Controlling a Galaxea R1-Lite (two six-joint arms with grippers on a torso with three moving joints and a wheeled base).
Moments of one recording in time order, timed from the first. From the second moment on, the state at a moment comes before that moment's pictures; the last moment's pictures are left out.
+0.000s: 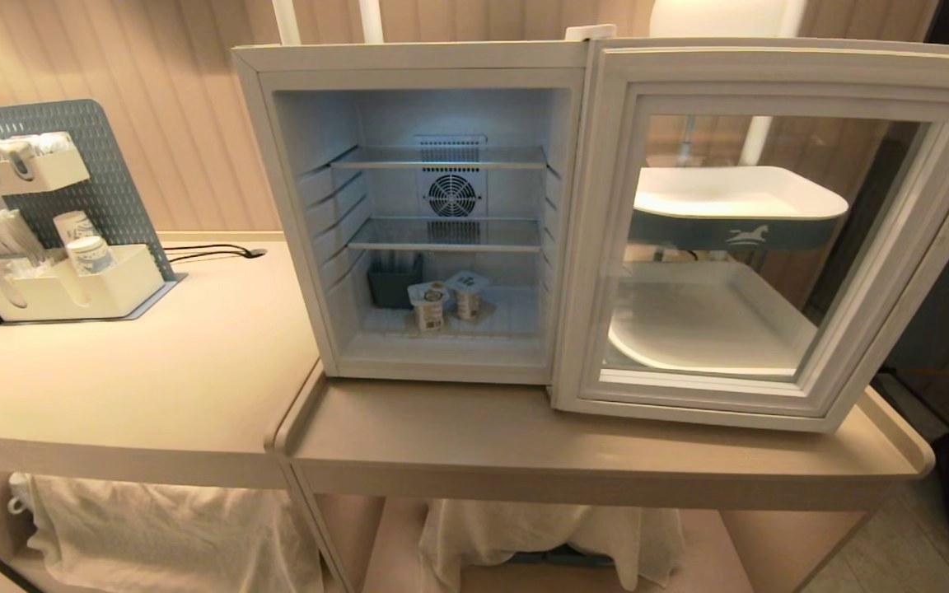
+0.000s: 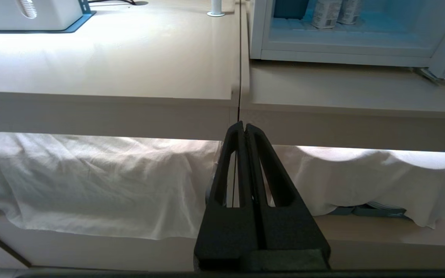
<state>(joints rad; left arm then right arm) 0.00 0.00 0.00 -0.02 -0.01 -0.02 0.01 0.00 -0.04 0.09 -0.01 0.01</state>
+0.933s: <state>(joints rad) 0.00 0.00 0.00 -0.01 -0.01 -0.02 -0.22 1.28 -1.01 -0.09 -0.08 0.21</state>
